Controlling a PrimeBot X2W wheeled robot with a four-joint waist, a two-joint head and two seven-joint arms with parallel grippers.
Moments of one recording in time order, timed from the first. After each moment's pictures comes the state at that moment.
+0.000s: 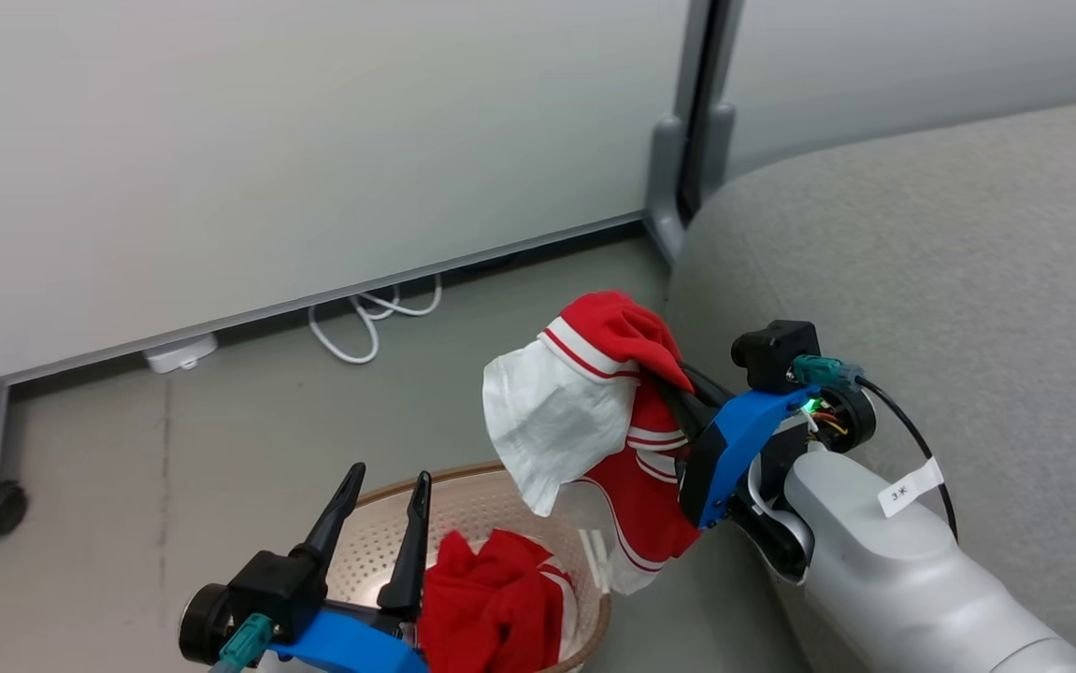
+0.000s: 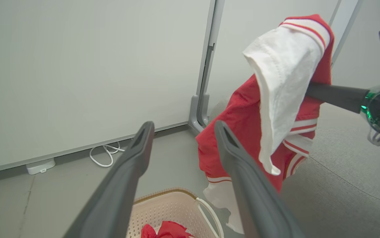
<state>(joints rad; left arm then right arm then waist) -0.06 0.12 -0.32 0.29 -0.32 -0.10 -0.26 -0.78 -0.12 0.85 0.97 0.77 0.13 -0.25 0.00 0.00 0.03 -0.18</state>
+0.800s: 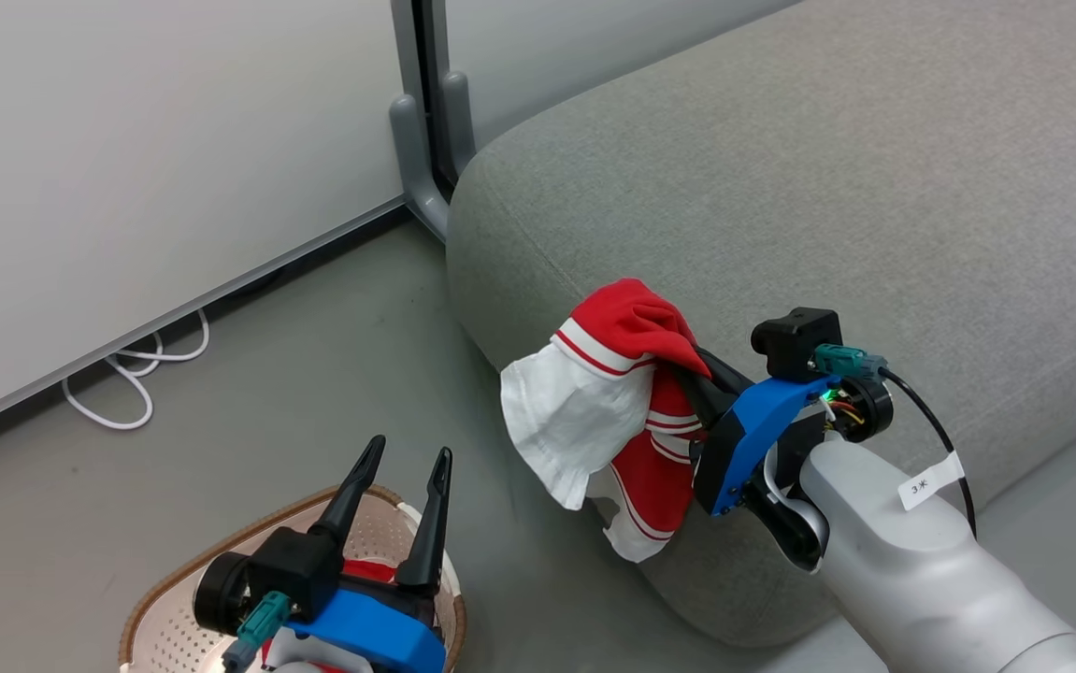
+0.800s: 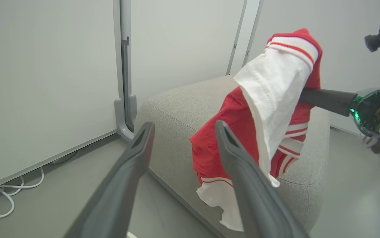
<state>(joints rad) -0.10 0.09 -0.32 0.29 -0.27 -0.13 -0.26 -0.78 -0.15 0.83 0.95 0.77 0.13 -0.26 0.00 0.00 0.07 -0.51</state>
